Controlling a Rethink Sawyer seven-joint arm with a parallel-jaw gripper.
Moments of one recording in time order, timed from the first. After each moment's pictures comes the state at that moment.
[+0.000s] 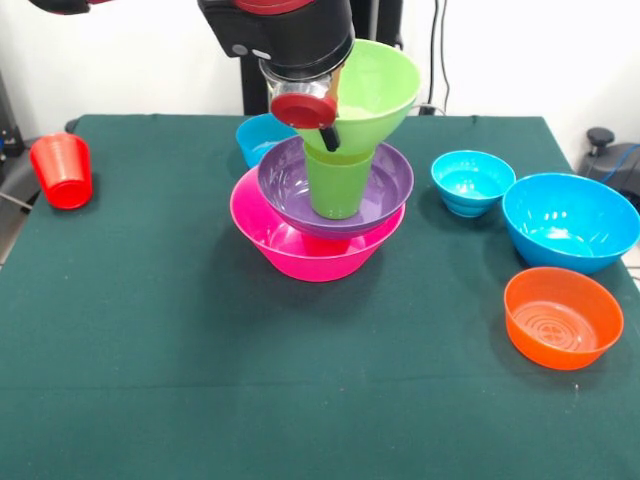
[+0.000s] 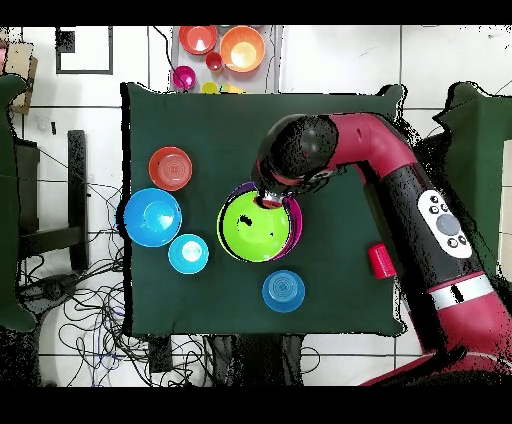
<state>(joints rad) -0.86 -0.49 1.00 1.47 -0.59 1.41 0.62</state>
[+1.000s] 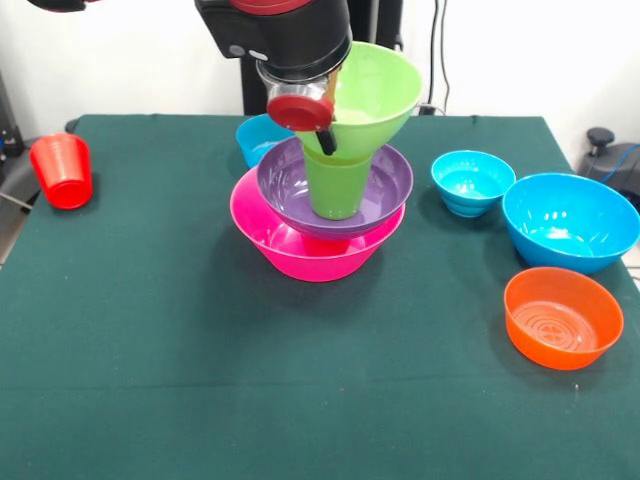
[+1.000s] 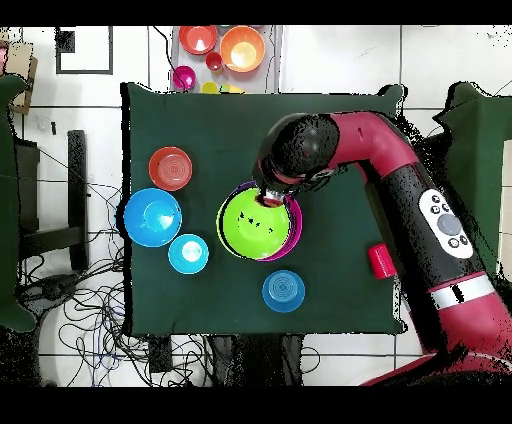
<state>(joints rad) -0.86 -0.49 1.00 1.46 -0.60 1.41 0.62</state>
